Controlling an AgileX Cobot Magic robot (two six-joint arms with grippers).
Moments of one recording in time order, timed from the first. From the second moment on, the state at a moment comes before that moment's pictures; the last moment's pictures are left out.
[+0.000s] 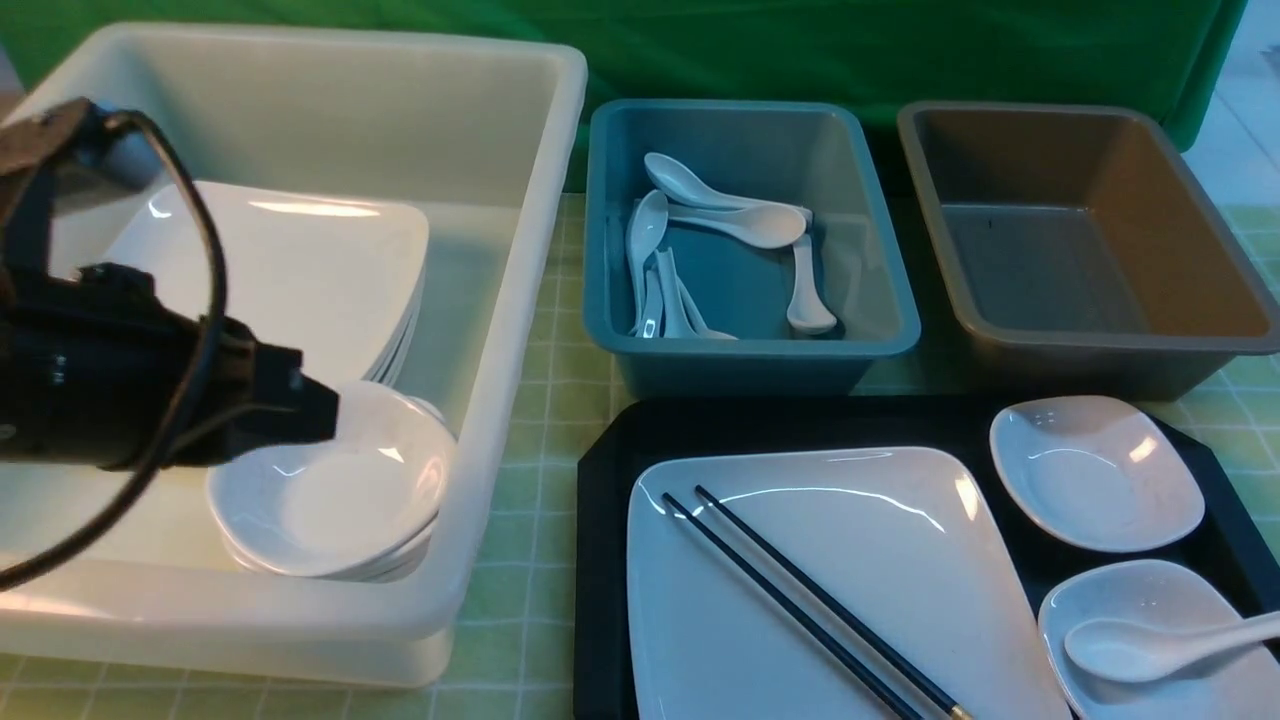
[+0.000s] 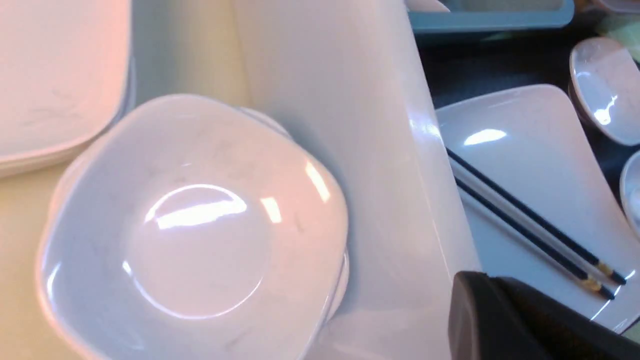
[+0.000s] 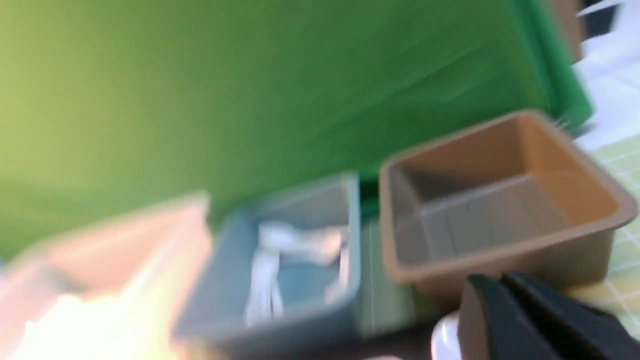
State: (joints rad) right arm 0.13 0.23 -0.40 0.21 0.33 0.26; left arm -0.08 1.09 -0.88 -0.61 0.81 0.40
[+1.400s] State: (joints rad) right arm 0.65 1.81 -1.08 0.11 0.78 -0.15; left arm -0.59 1.31 -1.08 -0.35 1.01 0.11
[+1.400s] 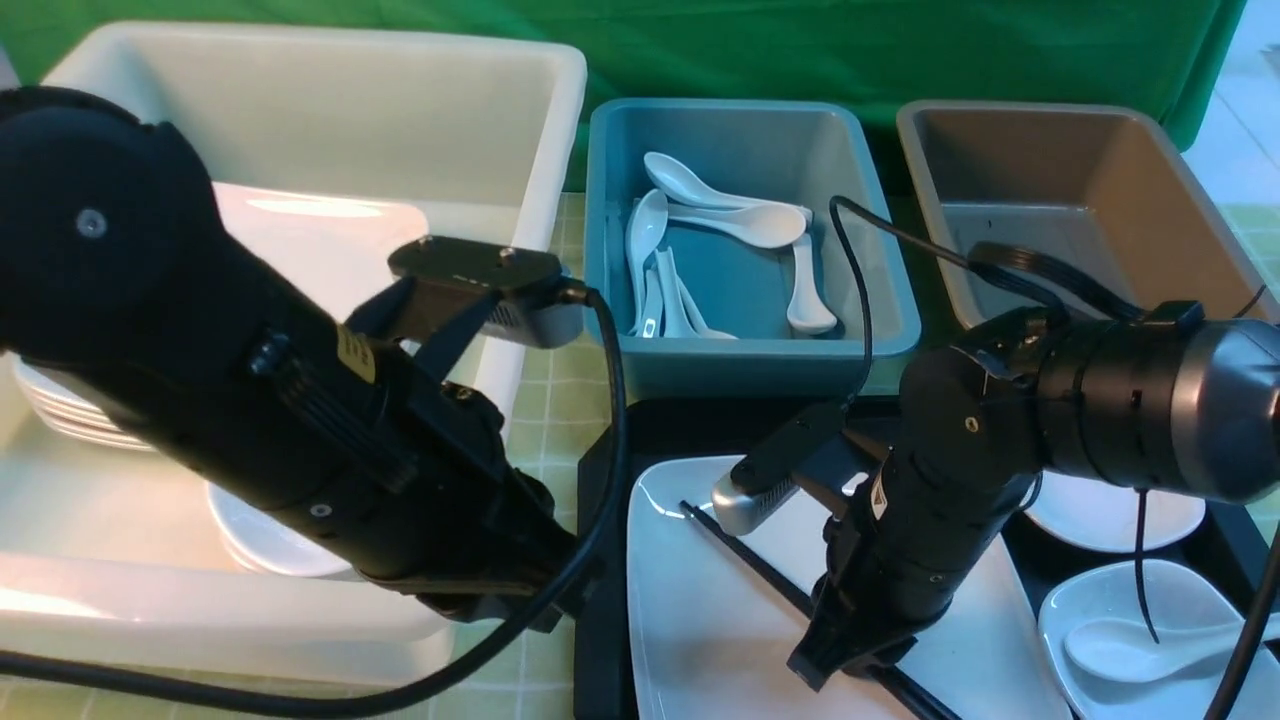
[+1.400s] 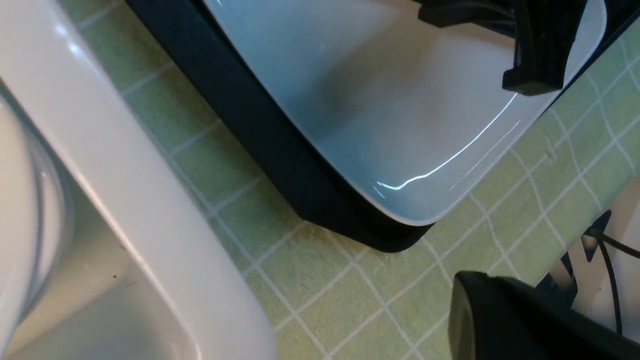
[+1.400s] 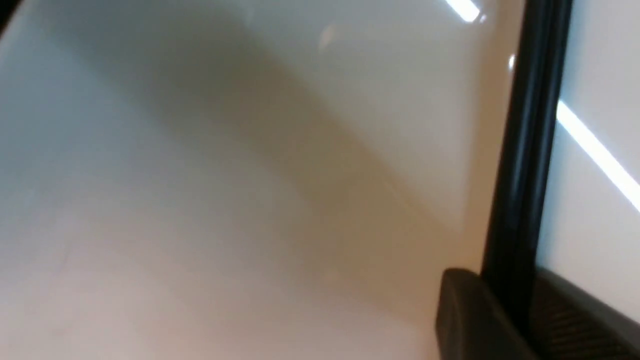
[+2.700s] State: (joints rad) right arm 0.04 2.16 -1.99 0.11 0.71 -0.17; left arm -0.64 1.57 -1.45 -0.37 0.70 0.24
